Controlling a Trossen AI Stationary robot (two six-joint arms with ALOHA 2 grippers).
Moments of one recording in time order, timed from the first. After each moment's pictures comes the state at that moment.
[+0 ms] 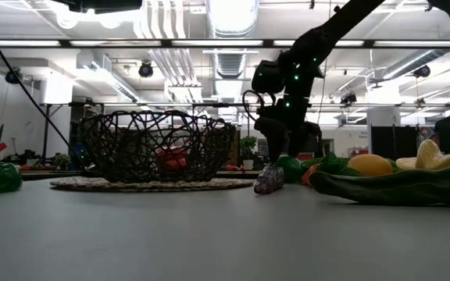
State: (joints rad) left arm -0.41 0.78 0.54 0.23 -0.84 0.41; right arm -0.53 1.88 1.31 -0.63 0.15 0.22
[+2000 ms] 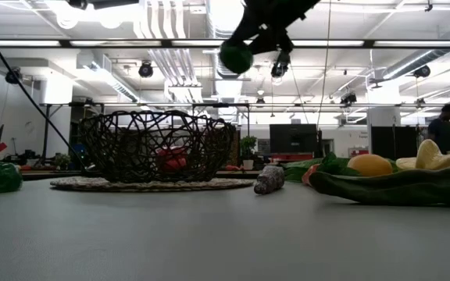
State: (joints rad) left arm -0.41 0.77 0.53 0.31 -0.84 0.43; right arm -0.20 1.52 1.32 -0.25 0.25 0.17
